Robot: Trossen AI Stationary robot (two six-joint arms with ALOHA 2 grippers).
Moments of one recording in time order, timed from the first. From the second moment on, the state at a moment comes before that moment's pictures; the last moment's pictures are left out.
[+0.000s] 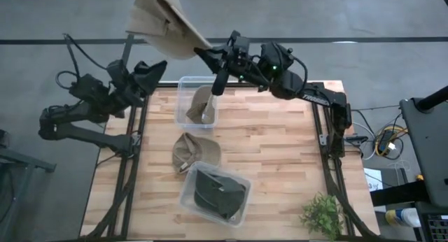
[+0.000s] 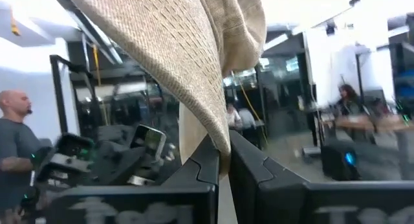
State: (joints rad) left arm 0.04 0.84 1.14 0.27 -0.35 -0.40; right arm -0.15 1.88 2.21 0.04 0.11 0.13
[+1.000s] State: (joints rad) left arm 0.04 0.69 1.14 -0.25 -0.30 -0.42; right arm -0.37 1.90 2.35 -1.51 -0.66 0.31
